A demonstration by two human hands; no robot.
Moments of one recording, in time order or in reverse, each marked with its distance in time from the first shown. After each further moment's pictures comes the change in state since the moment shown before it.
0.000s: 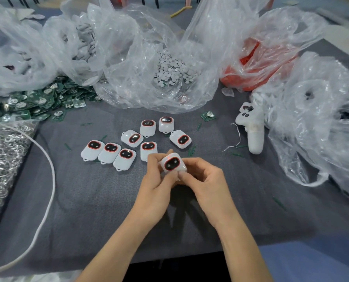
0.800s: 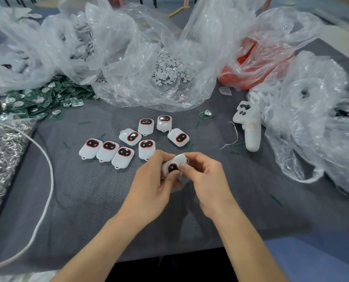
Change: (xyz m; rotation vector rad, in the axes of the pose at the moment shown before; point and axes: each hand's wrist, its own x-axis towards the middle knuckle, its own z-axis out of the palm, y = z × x) left_hand -0.004 0.019 -0.010 0.454 -0.085 0.236; right_hand 0.008 -0.007 0.006 0.026 0.095 0.081
